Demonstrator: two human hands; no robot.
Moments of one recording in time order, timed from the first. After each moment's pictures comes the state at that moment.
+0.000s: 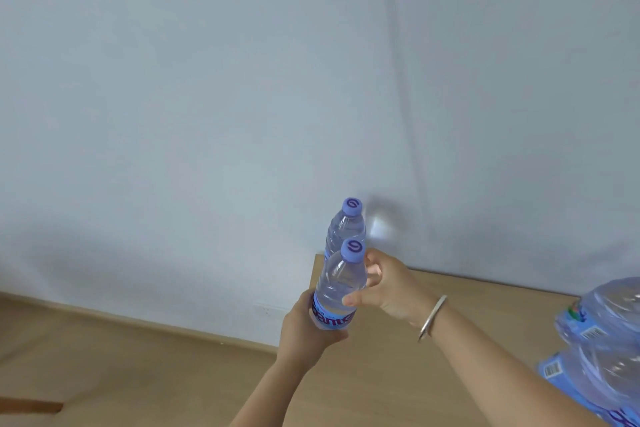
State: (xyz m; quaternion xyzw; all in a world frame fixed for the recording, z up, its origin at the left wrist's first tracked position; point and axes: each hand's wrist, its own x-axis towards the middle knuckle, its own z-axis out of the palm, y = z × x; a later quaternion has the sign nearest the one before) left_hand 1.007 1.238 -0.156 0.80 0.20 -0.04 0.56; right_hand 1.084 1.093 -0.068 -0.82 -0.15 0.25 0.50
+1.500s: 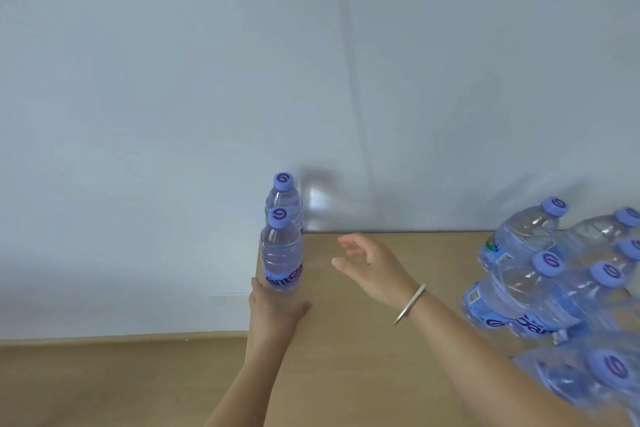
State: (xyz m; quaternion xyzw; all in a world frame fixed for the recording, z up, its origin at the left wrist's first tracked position) left_hand 1.012 1.197 -0.170 0.80 0.28 -0.04 0.52; right_hand 1.056 1.036 -0.074 -0.88 -0.07 0.12 0.45
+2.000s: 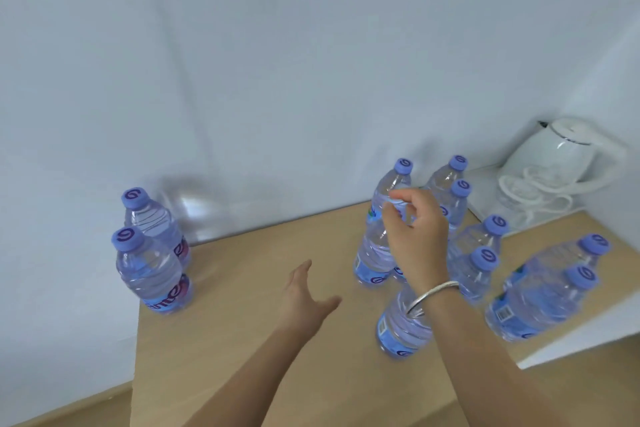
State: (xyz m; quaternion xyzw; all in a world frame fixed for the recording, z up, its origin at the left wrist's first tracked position) left_hand 1.007 1.015 -0.137 0.86 -0.03 -0.16 0.49; right_hand 0.999 0.869 -0.013 -0.82 0.16 -0.32 0.44
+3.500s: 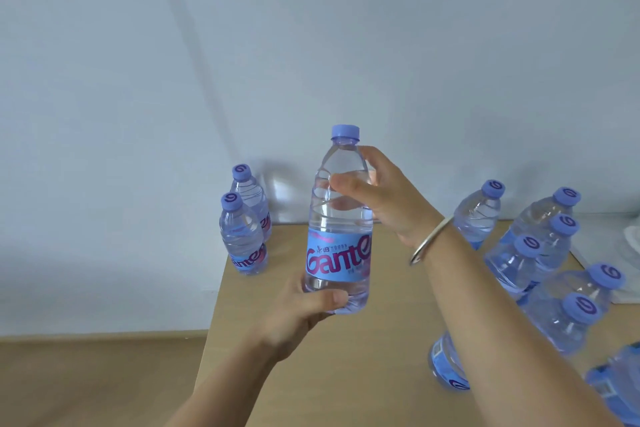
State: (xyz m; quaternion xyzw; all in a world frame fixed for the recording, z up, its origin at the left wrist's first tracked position) left_hand 0.949 1.098 -0.045 0.59 -0.07 -0.19 0.78; right_hand 1.037 0.956 0.048 -0.71 -0.13 0.13 0.68
